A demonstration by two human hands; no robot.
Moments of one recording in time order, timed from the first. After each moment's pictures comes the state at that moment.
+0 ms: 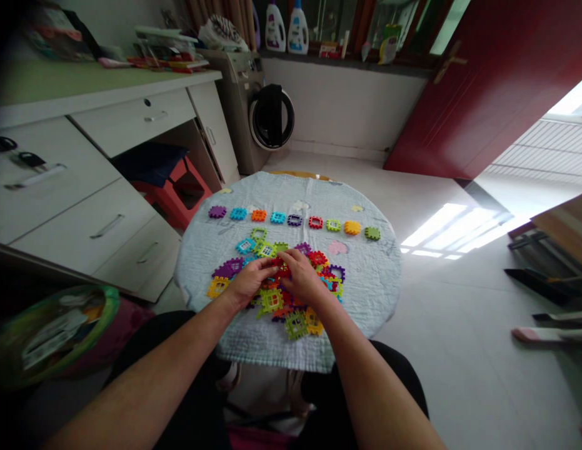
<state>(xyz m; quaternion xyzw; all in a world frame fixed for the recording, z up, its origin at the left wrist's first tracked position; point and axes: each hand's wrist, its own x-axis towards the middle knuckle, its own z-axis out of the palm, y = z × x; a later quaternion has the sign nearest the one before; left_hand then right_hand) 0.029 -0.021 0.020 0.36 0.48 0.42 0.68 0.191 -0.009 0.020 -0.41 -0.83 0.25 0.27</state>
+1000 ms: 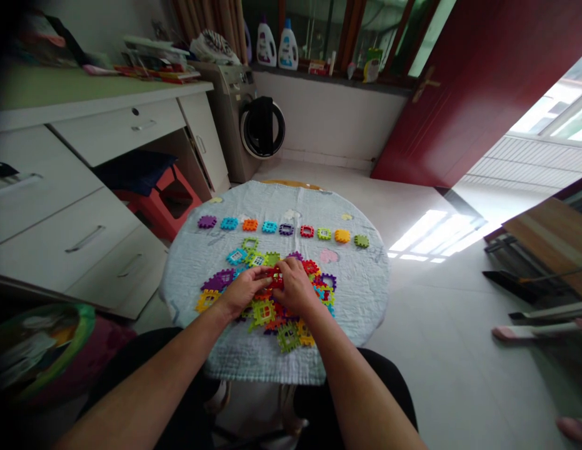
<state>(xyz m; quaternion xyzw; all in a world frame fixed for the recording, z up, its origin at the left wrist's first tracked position) 0.029 -0.015 0.022 0.37 0.48 0.41 0.69 0.188 -0.010 0.020 -0.47 -0.82 0.18 0.26</state>
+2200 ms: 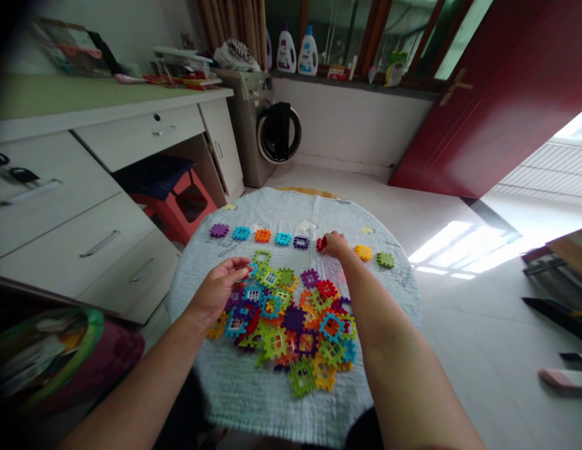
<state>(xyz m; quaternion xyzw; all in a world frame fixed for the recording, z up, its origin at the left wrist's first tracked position) -0.040 0.025 0.037 0.34 0.56 0.52 0.55 0.255 0.214 -0.023 -0.63 -0.77 0.08 -0.06</state>
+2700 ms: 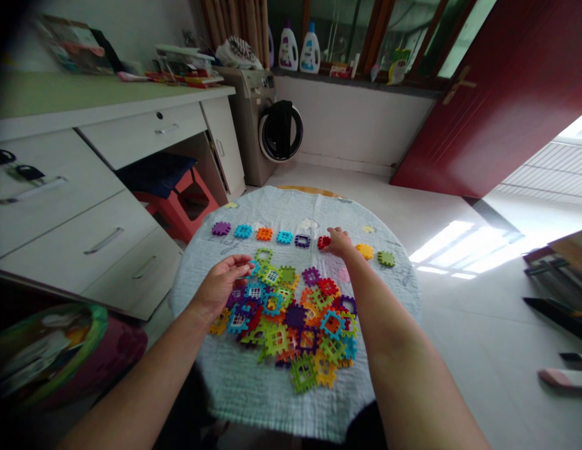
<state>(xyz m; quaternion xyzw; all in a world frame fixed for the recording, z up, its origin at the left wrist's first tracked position) -0.041 0.027 0.037 0.33 0.57 0.51 0.55 0.261 0.205 -0.017 -0.64 -0.77 0.07 0.00</state>
